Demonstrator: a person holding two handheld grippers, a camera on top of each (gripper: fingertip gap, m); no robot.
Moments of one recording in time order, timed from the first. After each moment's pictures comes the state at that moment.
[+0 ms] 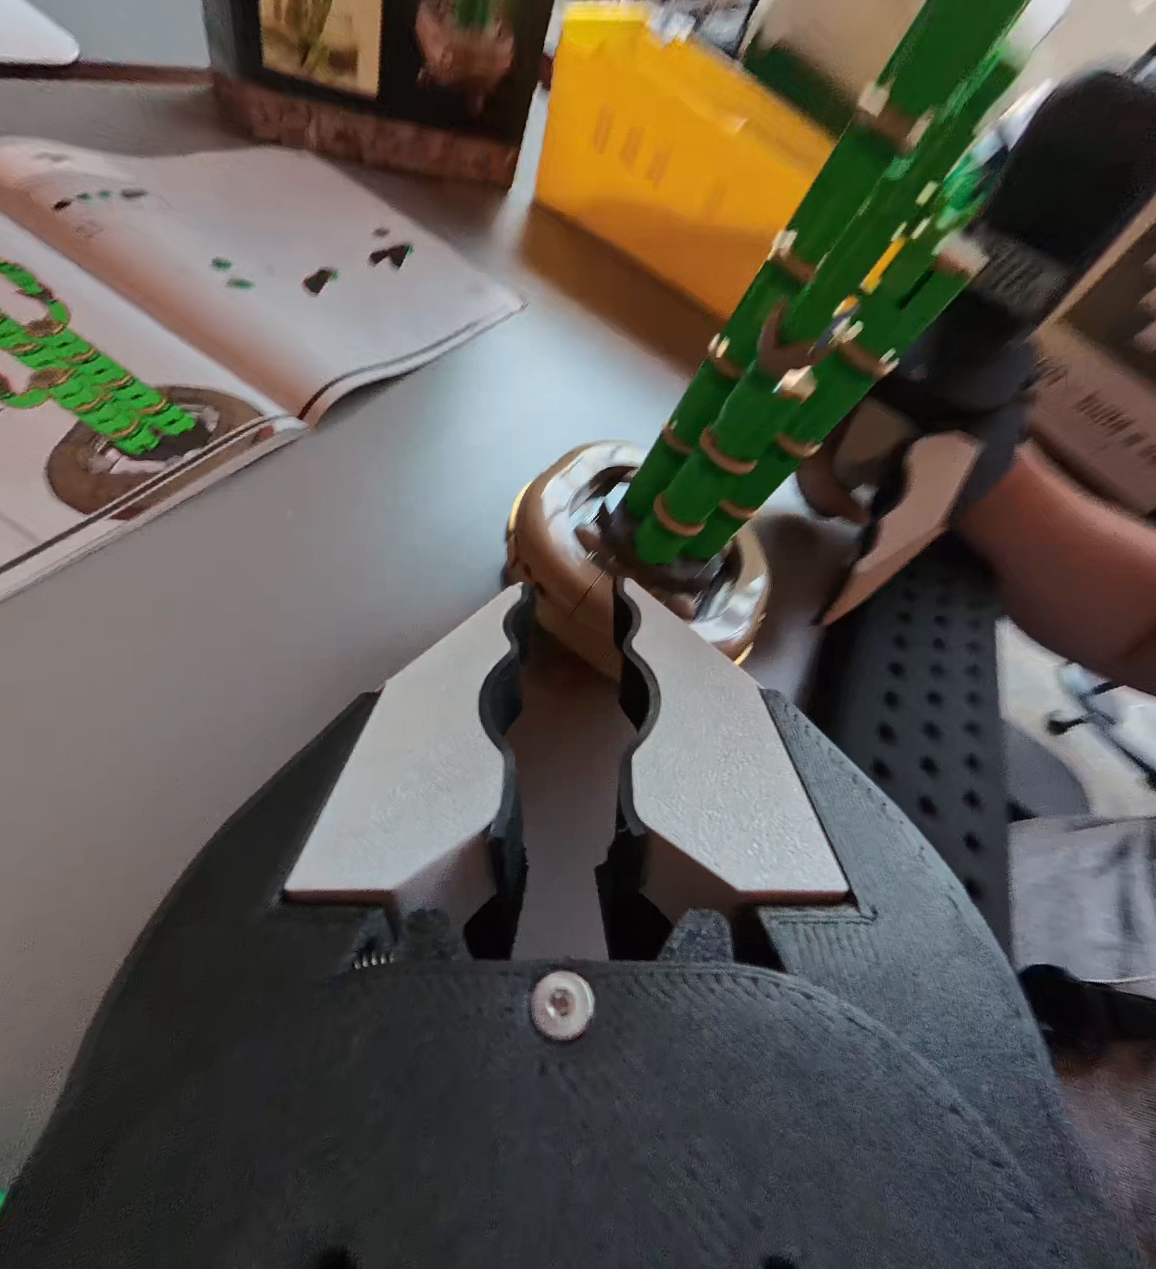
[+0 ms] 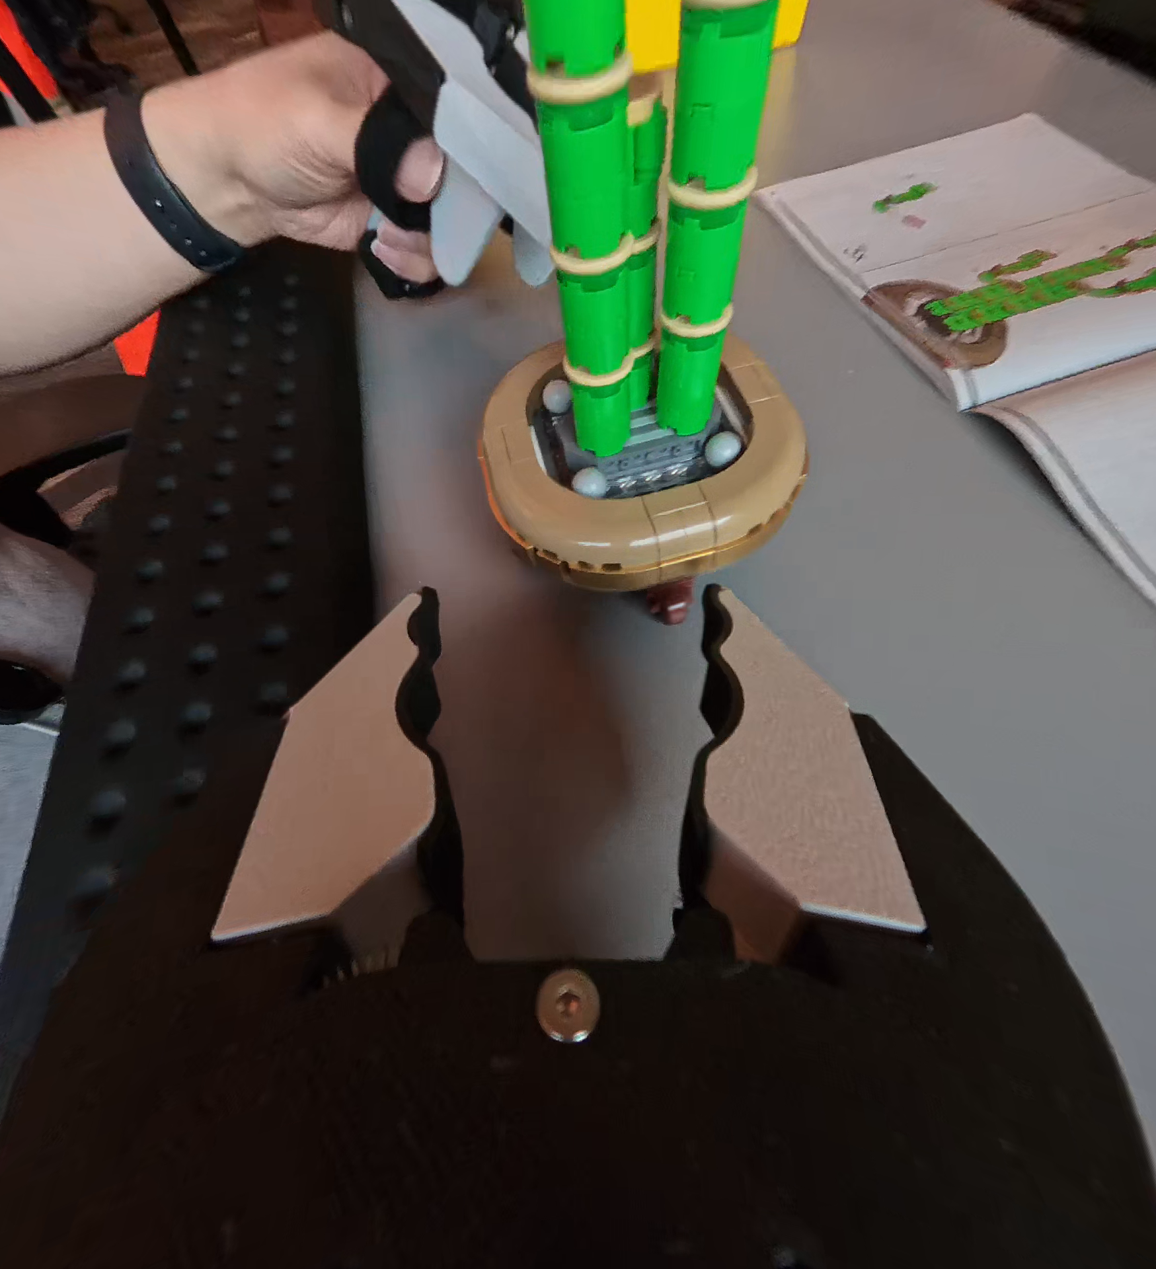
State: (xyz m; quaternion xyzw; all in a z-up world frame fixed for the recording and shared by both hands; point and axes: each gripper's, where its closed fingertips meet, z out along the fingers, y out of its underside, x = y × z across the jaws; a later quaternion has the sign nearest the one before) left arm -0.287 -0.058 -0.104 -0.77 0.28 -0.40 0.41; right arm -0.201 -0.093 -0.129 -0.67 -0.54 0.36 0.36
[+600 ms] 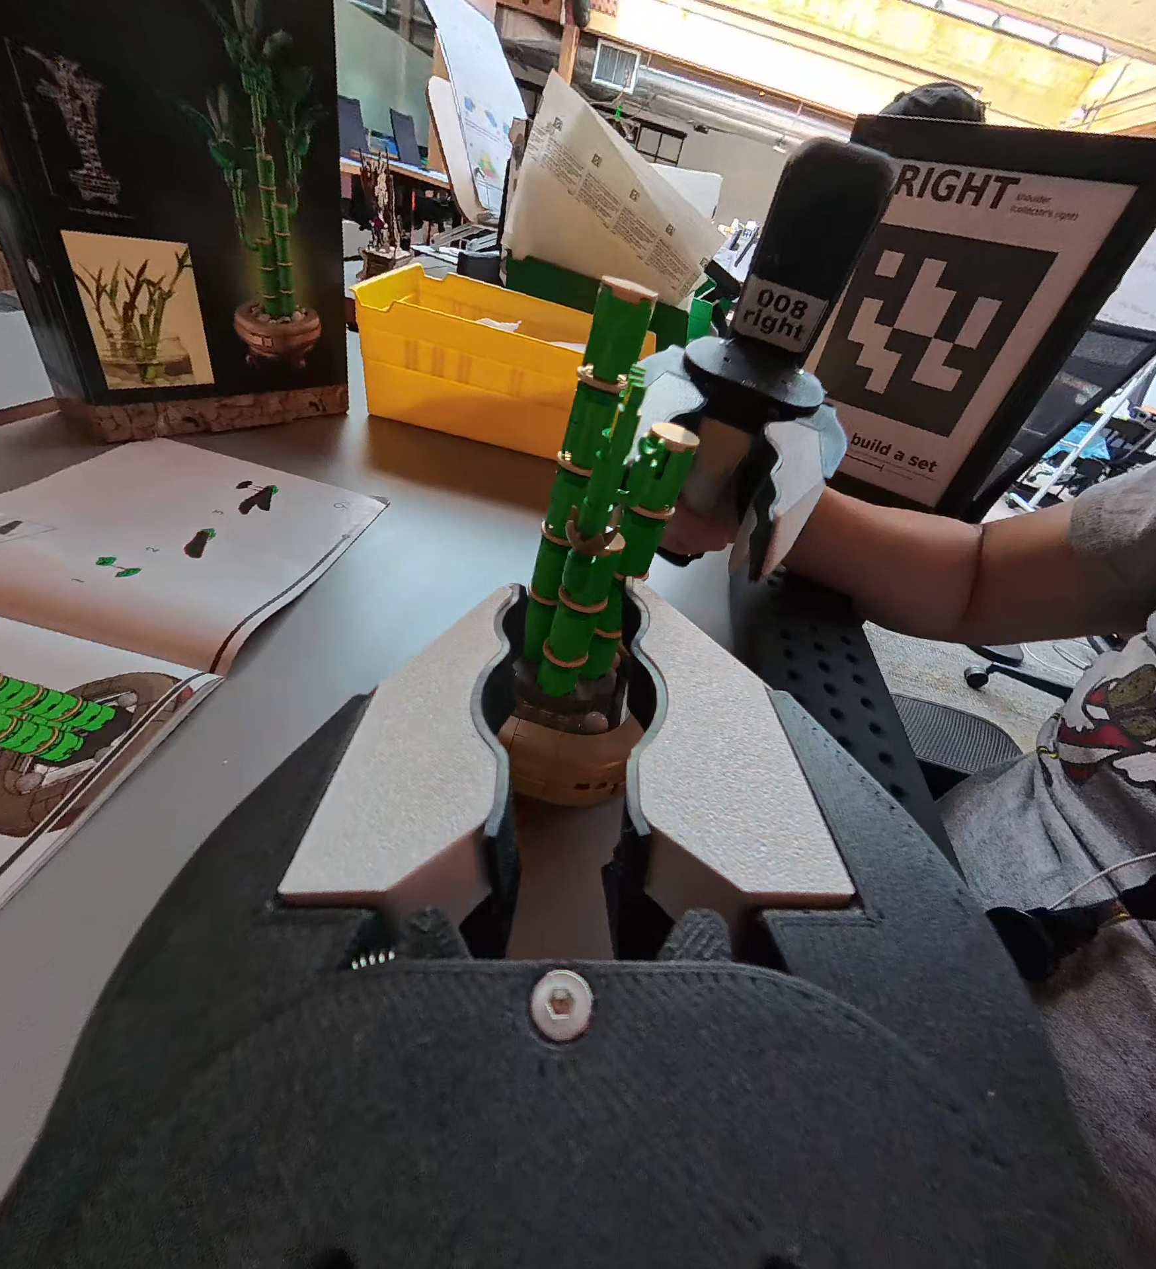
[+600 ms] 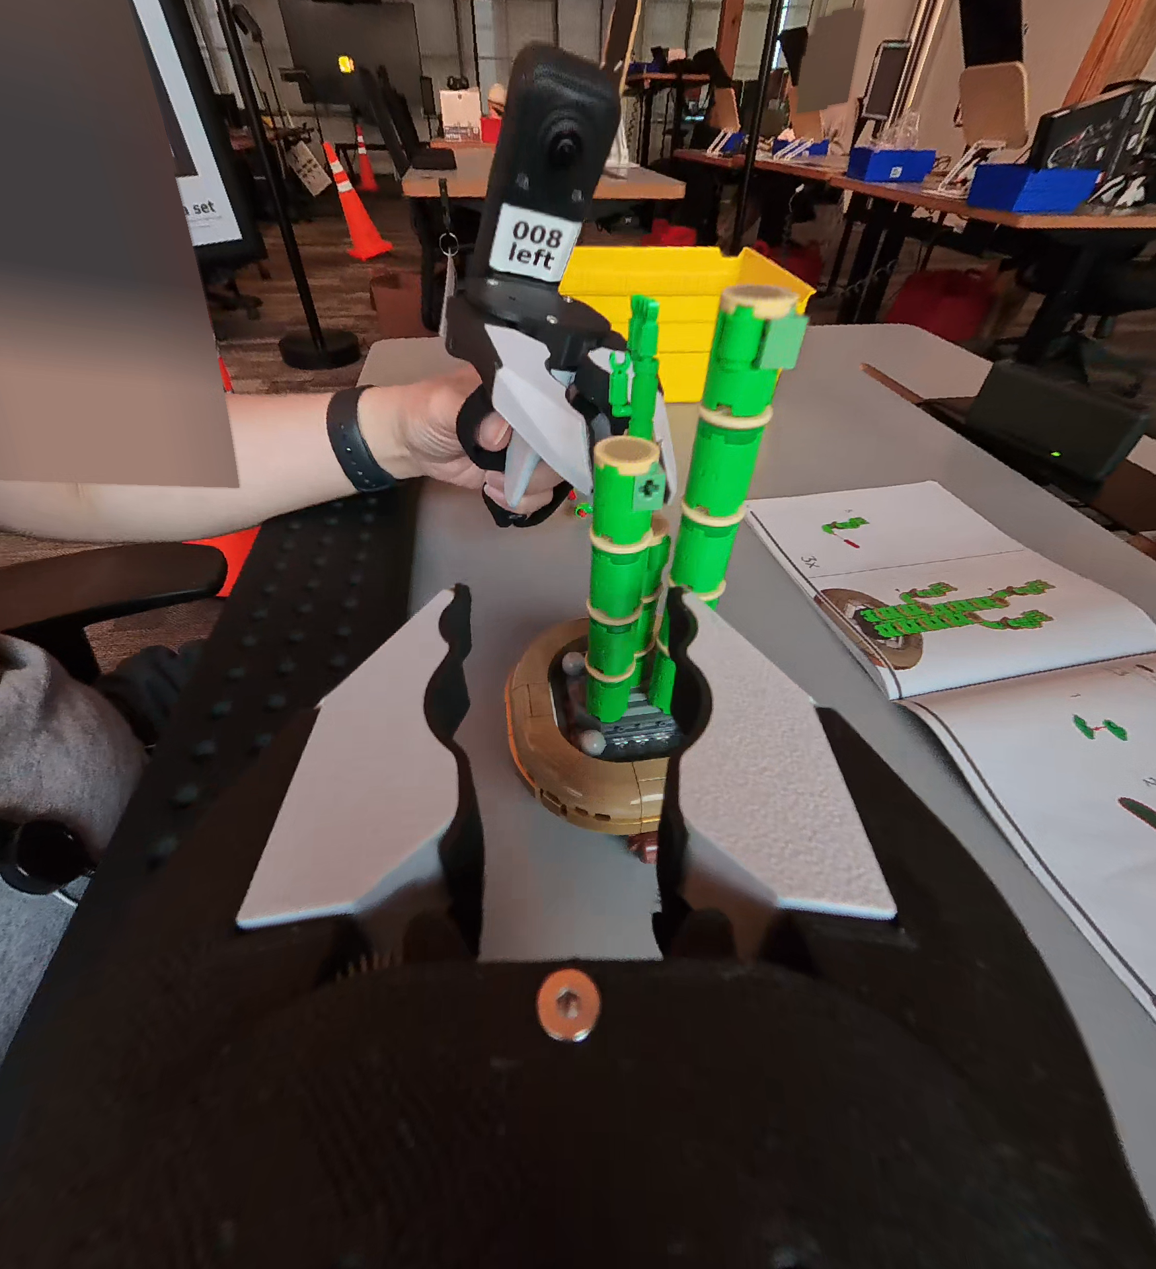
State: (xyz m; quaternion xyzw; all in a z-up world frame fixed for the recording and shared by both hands) left arm -0.272 -0.068 -0.046 -0.63 0.38 -0.48 0.47; right arm -0.236 -0.090 -0.049 -0.56 -0.53 0.43 0.47
